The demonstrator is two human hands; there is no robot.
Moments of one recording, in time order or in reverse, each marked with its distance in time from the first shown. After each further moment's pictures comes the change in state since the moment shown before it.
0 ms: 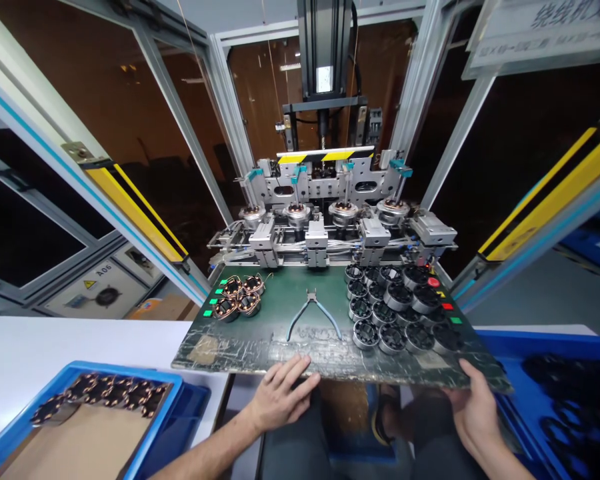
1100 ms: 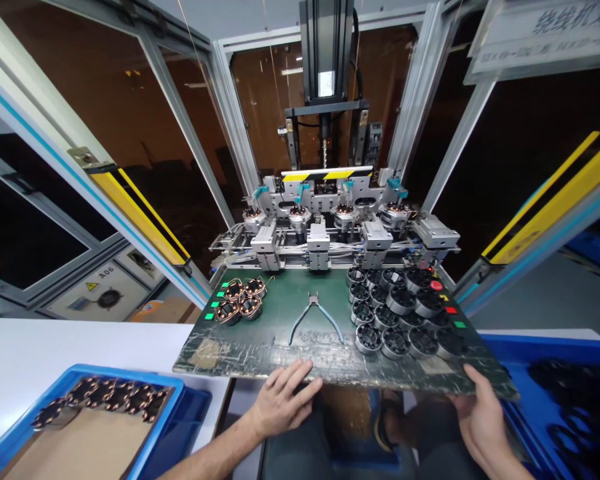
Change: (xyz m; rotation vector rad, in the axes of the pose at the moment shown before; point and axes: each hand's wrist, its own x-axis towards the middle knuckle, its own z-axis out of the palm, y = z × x) left_hand 0.002 0.001 -0.002 -0.015 0.009 -0.006; right_hand -0.003 -0.003 -0.001 -0.002 0.003 0.015
